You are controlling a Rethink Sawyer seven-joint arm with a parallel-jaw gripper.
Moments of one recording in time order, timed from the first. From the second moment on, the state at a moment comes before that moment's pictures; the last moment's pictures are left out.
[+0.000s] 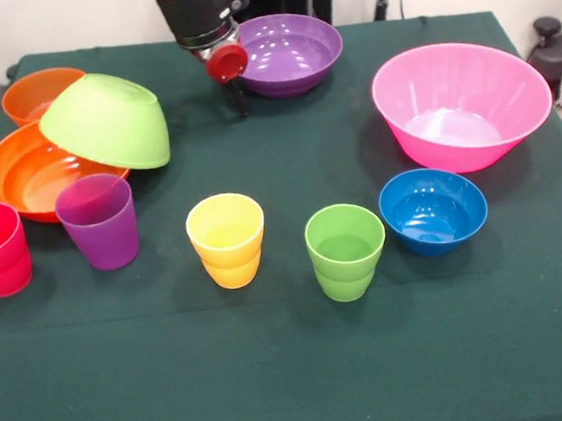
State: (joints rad) arm -0.78 -0.39 0.17 2.10 -0.02 0.00 2.28
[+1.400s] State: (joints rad) arm -0.70 -0.44 0.00 2.04 -0.07 0.00 2.28
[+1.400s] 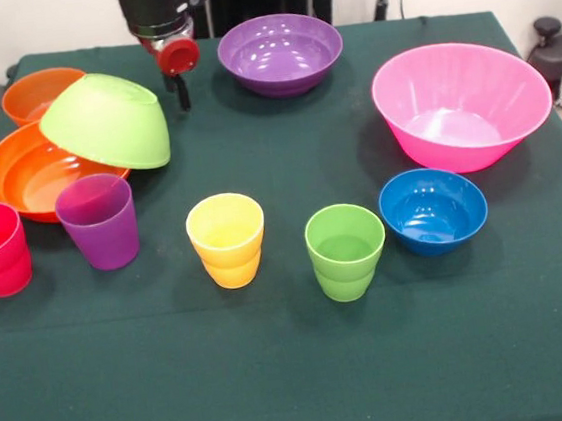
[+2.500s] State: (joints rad) arm -0.72 -0.44 0.00 2.01 -0.12 0.00 2.28
